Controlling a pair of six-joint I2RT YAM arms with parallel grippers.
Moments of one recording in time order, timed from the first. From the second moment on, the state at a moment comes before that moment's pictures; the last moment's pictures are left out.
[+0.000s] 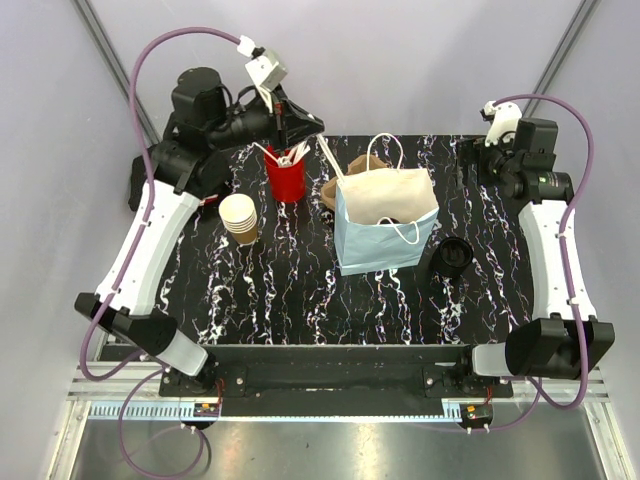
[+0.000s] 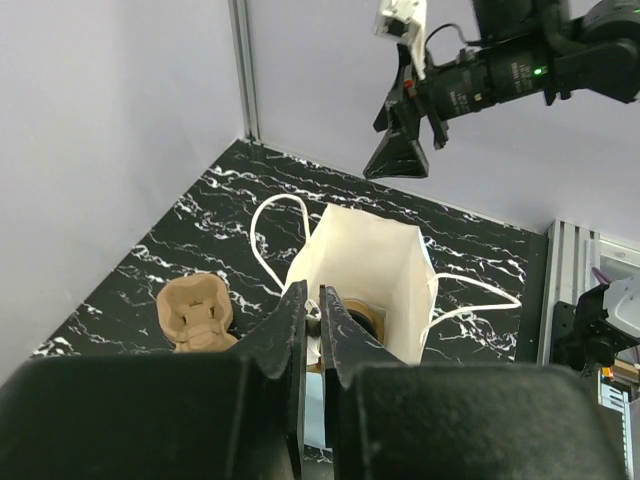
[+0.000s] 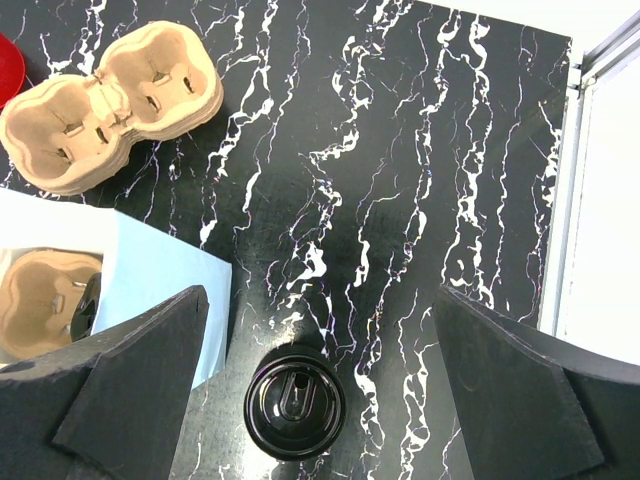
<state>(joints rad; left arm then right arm) -0.42 1.52 1.96 -0.46 0.75 -0.03 -0.08 1.37 1.50 -0.66 -0.23 -0.20</state>
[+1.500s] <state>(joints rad) -0.60 1.69 2.08 -0.55 0.70 0.11 -0.08 1.34 1.45 -0.65 -0.25 -0.21</state>
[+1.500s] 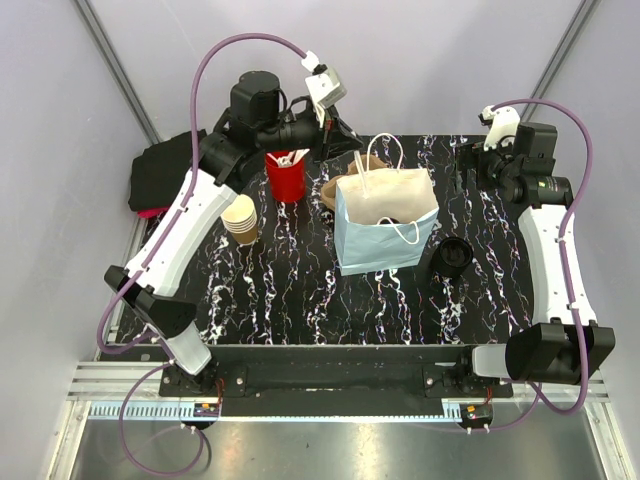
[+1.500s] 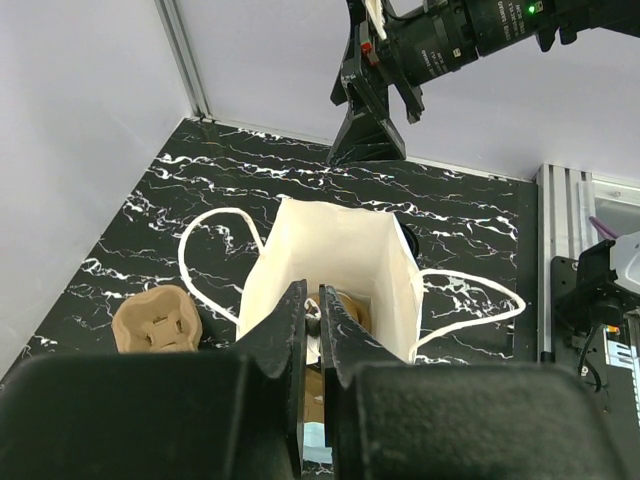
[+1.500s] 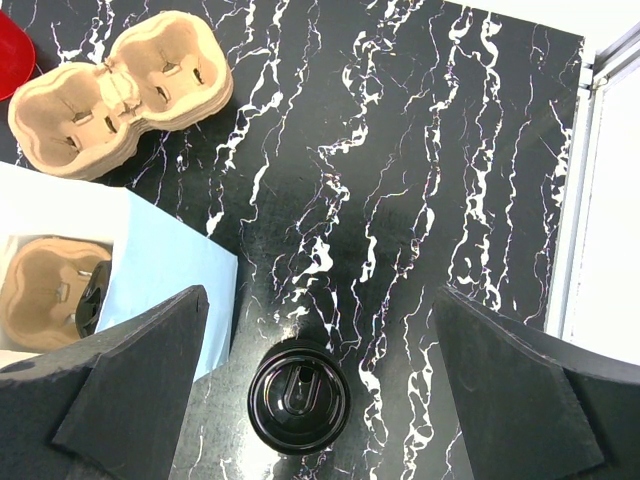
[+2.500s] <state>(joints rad) -0.62 1.80 1.97 -0.46 0.64 0.18 -0.08 1.33 1.44 -0.65 -0.25 -0.24</state>
